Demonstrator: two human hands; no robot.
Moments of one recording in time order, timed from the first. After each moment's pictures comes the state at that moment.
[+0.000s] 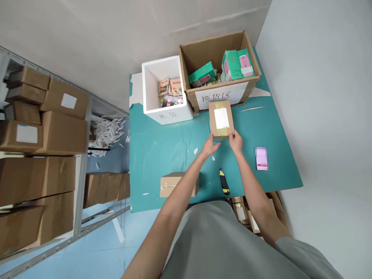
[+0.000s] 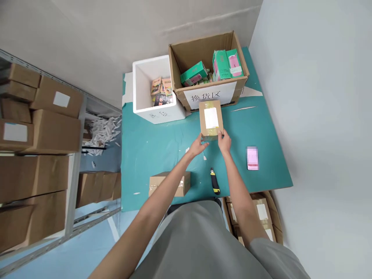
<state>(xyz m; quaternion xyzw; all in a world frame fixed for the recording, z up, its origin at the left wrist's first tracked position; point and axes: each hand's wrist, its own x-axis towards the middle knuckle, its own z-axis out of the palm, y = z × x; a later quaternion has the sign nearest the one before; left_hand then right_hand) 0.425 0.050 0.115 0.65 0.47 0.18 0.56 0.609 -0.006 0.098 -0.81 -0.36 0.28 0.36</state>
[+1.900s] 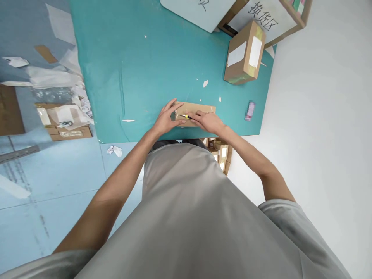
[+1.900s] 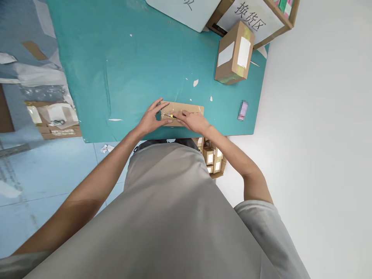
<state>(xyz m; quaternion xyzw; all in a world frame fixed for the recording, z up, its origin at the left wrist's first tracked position) 0.057 -0.102 0.070 0.68 0.41 0.24 0.56 0.285 -0.124 0.249 -0.50 -0.77 0.22 -0.32</state>
